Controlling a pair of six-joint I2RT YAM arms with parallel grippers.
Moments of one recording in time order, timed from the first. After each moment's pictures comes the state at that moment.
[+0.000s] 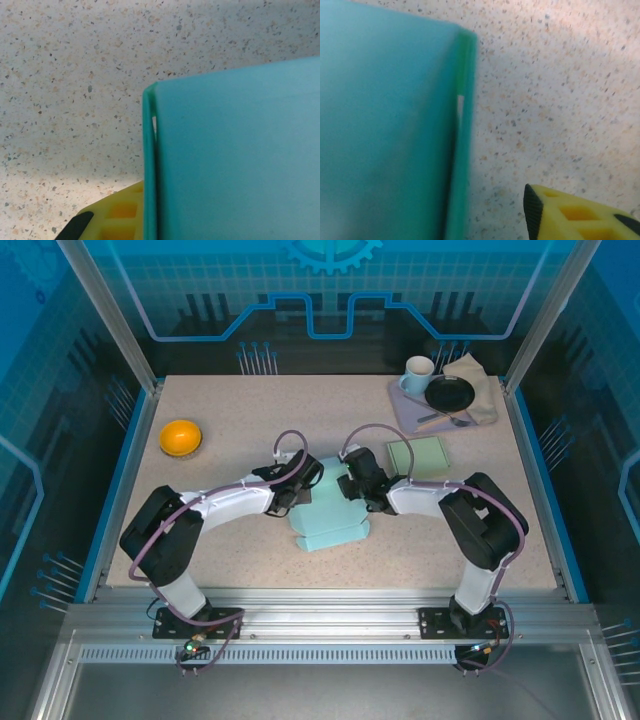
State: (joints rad) left arm -0.66 1.68 1.04 -0.47 -0.37 -0.75; right arm 0.64 1.79 0.93 0.04 0.27 0.11
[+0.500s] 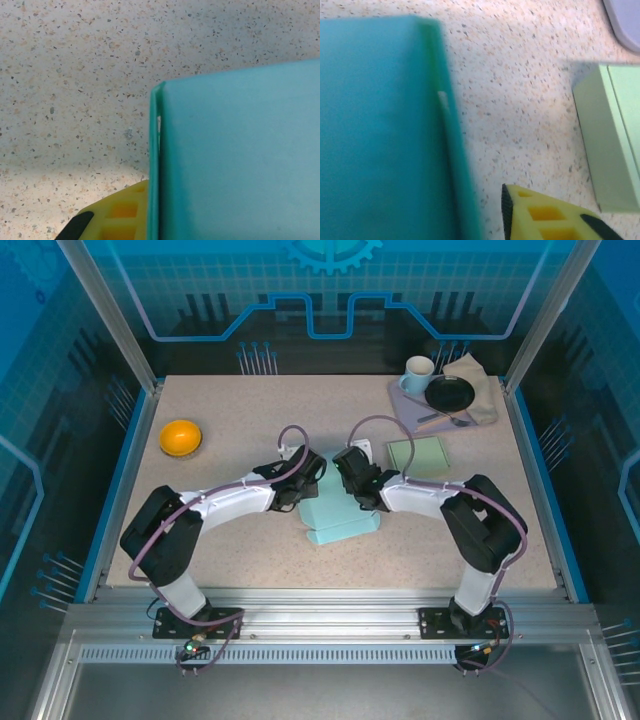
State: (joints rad) left arm -0.66 1.68 1.06 -0.41 -0.33 -0.75; right arm 0.69 1.77 1.00 -0.14 0.53 0.39
